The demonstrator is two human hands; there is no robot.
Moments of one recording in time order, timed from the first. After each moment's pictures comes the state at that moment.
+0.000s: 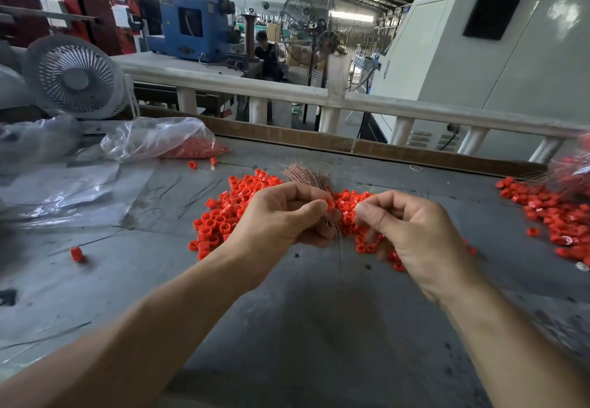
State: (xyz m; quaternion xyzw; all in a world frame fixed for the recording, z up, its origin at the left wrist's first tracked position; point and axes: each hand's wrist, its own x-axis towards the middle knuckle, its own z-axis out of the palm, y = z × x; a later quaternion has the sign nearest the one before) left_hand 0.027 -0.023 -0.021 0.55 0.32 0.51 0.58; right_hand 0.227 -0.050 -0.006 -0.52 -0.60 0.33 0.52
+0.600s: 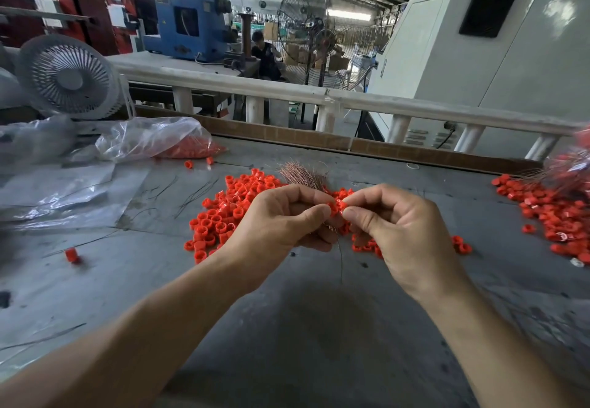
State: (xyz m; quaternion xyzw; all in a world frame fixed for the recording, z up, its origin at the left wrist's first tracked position) left_hand 0.028 -0.029 -0.019 0.58 0.30 0.47 0.59; right_hand 0.217 -0.054 -0.008 -0.48 -0.64 0.26 0.53
